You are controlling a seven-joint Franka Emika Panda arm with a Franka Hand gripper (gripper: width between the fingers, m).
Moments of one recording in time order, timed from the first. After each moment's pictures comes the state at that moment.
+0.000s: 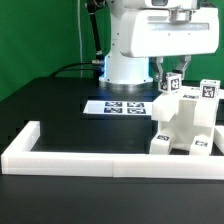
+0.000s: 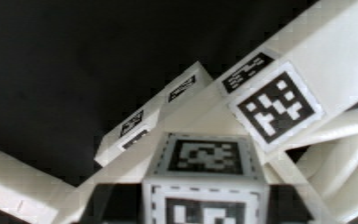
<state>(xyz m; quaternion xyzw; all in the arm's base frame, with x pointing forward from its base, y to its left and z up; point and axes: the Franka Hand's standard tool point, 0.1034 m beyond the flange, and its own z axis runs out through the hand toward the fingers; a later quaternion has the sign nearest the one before) 0.533 0.046 0.123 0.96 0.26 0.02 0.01</state>
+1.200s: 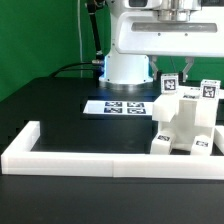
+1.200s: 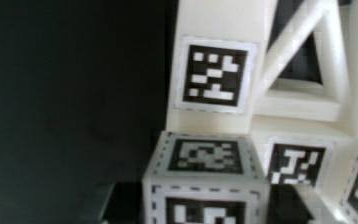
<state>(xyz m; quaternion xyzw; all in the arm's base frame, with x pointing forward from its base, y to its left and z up) 0.533 0.048 0.123 0.99 -0.16 0.02 -0.01</state>
